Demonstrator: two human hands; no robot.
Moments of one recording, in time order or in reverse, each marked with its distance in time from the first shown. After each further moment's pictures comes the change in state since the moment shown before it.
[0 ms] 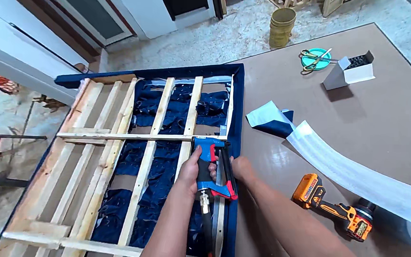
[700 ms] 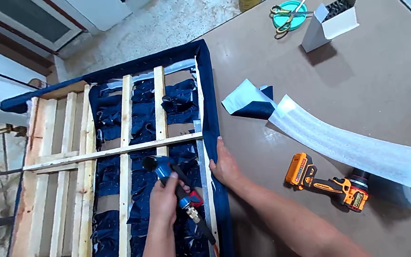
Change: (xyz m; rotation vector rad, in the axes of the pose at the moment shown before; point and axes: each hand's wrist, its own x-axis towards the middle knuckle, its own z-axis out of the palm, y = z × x) left_hand -0.019 -0.040 -0.022 0.533 0.450 0.307; right_hand 0.002 0.036 0.022 0.113 0.287 -0.450
